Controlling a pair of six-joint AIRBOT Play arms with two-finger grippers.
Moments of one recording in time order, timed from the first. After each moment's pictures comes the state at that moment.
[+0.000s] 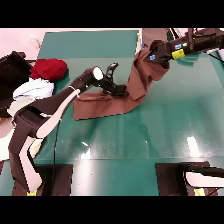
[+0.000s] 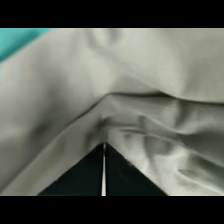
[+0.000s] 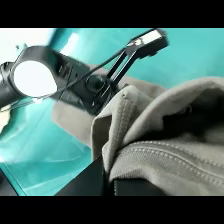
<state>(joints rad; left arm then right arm) -0.52 -1.96 1.82 1.01 -0.98 -1.60 0.13 -1.40 1.76 -0.83 1.39 1.35</state>
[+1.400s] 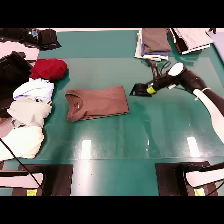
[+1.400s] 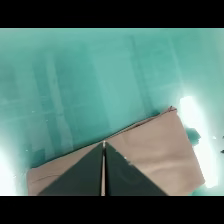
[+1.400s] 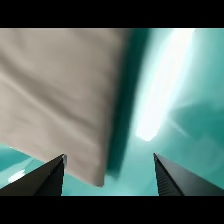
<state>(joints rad) -0.07 -1.46 1.91 1.16 -1.25 -1.50 0.18 -1.59 1.27 -0.85 1.10 1.33</state>
